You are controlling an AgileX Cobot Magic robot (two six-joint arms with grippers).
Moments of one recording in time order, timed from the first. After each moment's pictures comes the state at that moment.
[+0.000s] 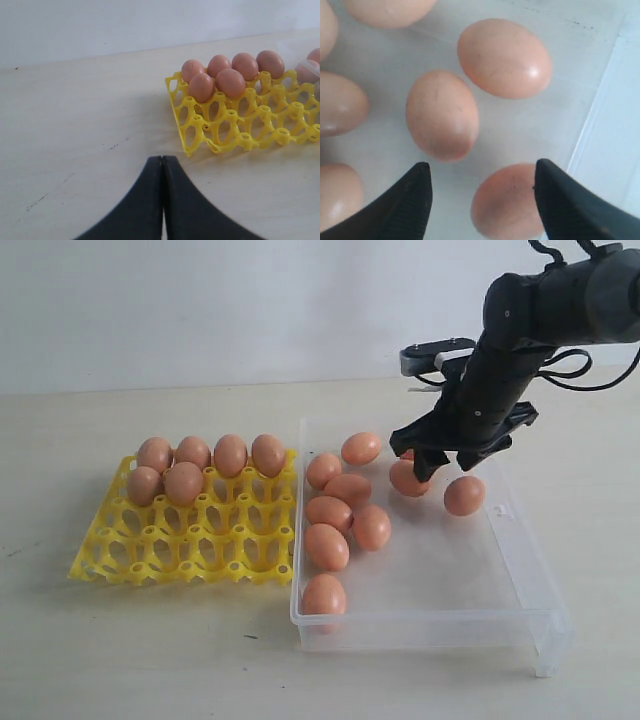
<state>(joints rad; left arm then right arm) -0.06 0.01 0.00 -0.17 0.37 0.21 0.29 2.07 -1.49 0.07 0.80 -0.08</state>
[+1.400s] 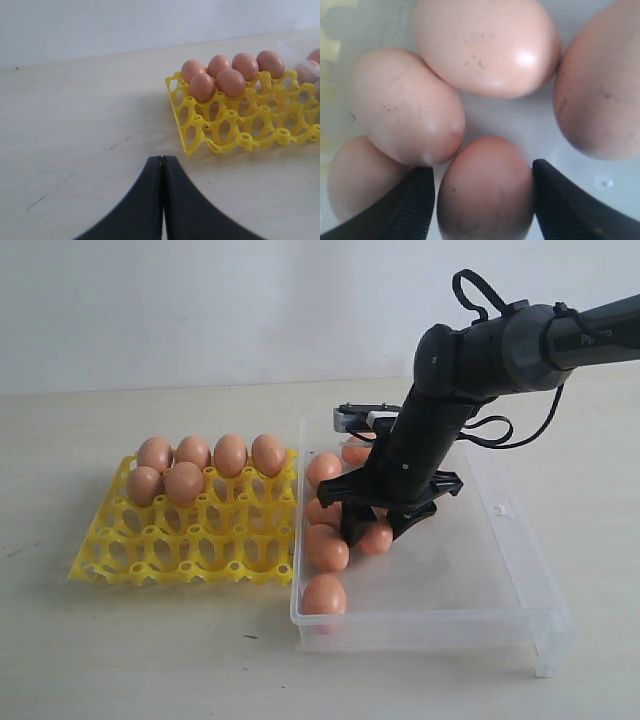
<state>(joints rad) -0.06 0.01 0.00 -0.17 0.37 0.21 0.42 2.17 -1.47 0.34 0.86 -0.13</state>
